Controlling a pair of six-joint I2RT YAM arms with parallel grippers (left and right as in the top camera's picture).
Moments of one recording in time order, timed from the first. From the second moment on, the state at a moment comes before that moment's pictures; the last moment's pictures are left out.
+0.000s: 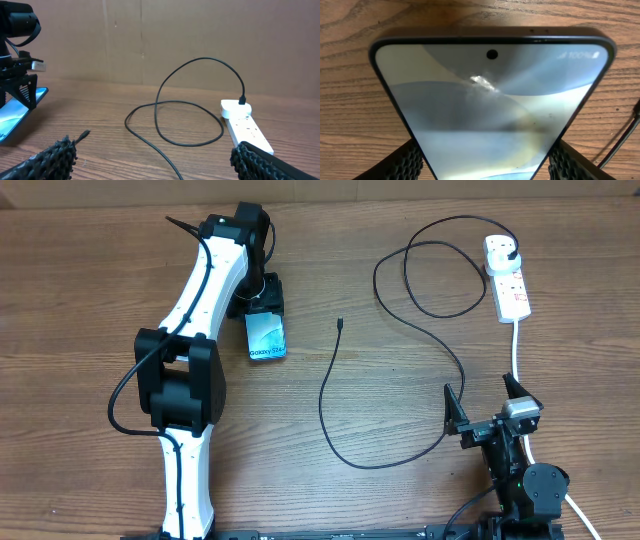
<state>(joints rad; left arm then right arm) -0.21 2.32 2.08 -1.31 0.05 -0.33 -0.05 0.01 0.02 -0.01 -0.22 -0.01</state>
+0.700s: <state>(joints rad) -0.24 2.31 1.85 -1.02 0.05 -0.34 -0.05 0.01 0.02 -0.01 -0.22 -0.01</state>
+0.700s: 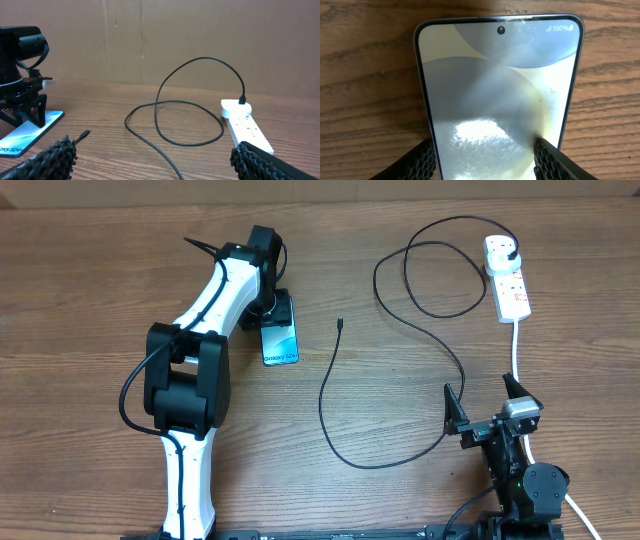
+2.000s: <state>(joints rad) -0.24 2.31 1.87 -1.03 0.05 -0.34 -0.05 0.01 0.02 -0.01 -0.22 -0.01</state>
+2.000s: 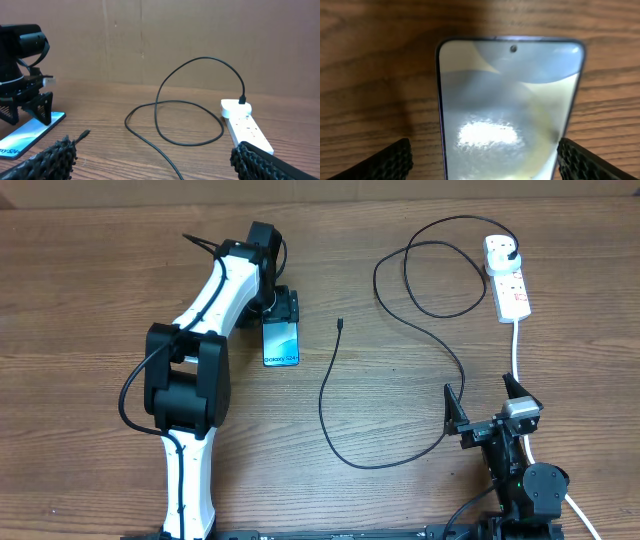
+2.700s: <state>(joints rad) -0.29 2.31 1.86 -1.04 0.03 -0.32 -0.05 0.01 0.02 -0.01 -0.22 -0.01</state>
